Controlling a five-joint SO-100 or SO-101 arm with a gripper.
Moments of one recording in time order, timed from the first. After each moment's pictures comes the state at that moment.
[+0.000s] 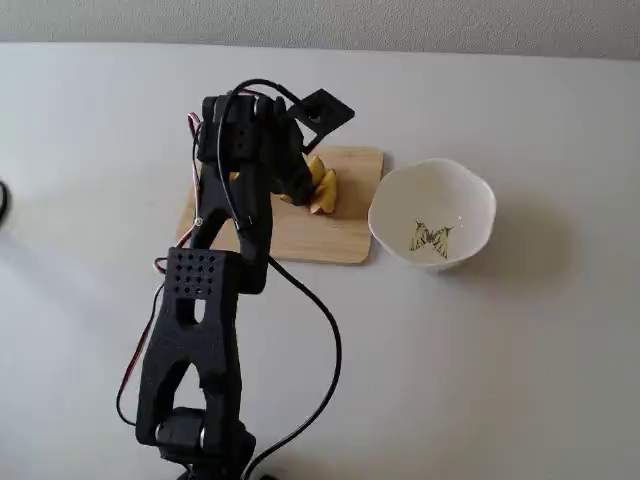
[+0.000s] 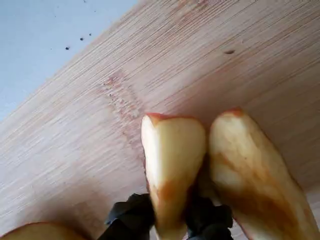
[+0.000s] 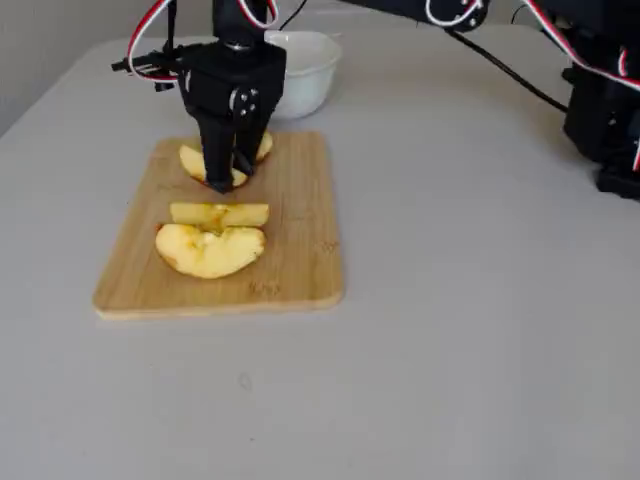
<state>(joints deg) -18.0 22.9 2.9 94.4 -51.7</state>
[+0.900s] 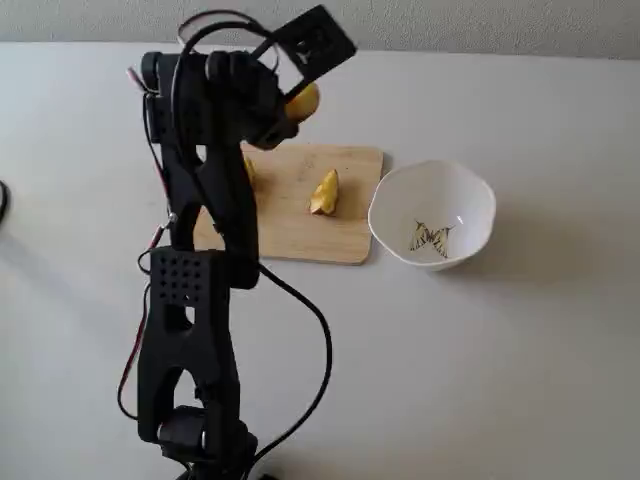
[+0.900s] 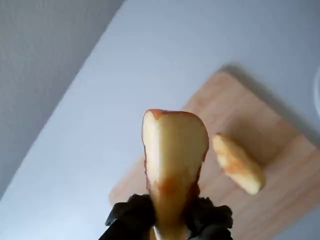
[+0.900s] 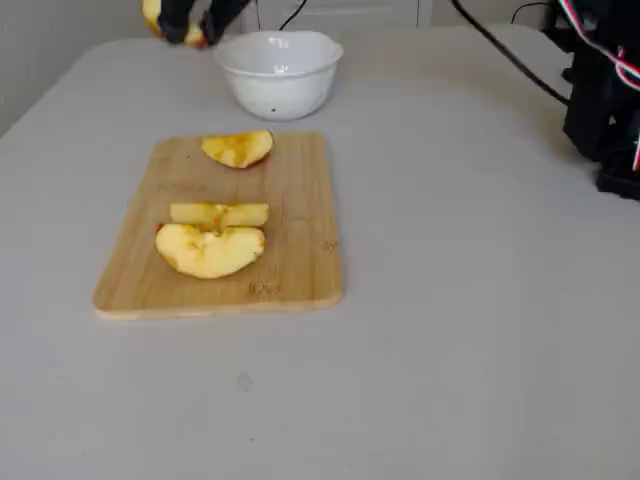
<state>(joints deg) -12.0 40.7 -9.1 102.0 -38.3</state>
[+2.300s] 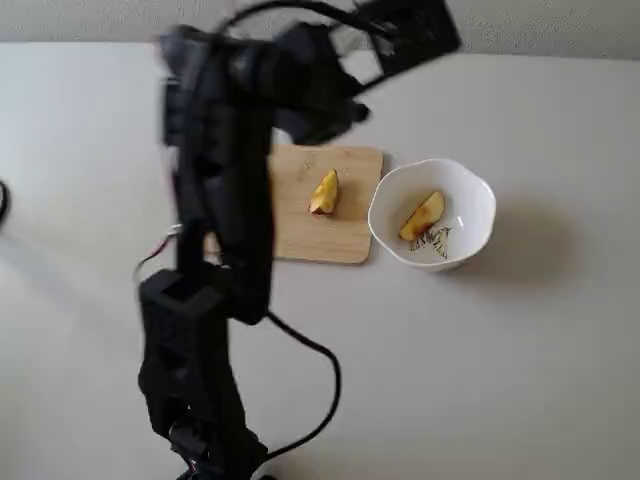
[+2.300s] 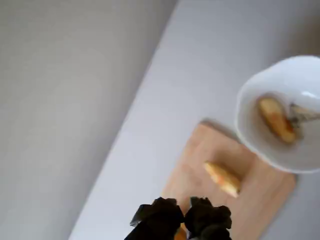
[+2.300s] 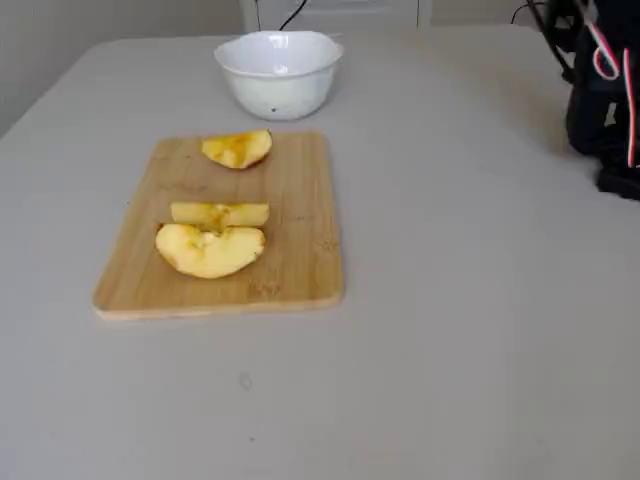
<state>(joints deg) -6.2 71.9 6.4 102.1 -31.4</state>
